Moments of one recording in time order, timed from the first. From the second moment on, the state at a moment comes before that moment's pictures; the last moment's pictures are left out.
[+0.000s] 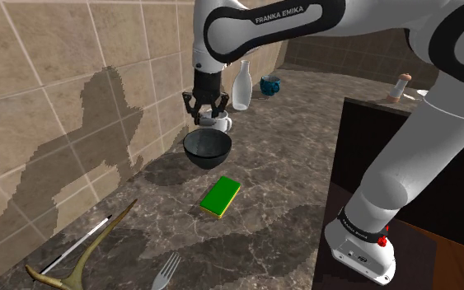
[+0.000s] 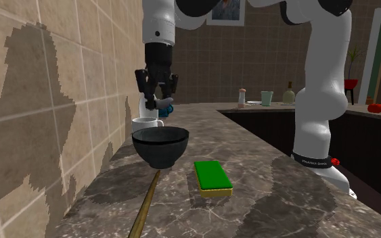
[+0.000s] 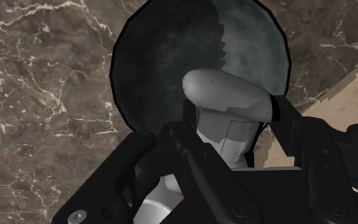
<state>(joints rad) -0.12 -0.04 0.50 -1.95 0.08 1.95 0.85</state>
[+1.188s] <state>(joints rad) -0.11 0.00 0.51 -2.08 0.06 2.12 0.85</state>
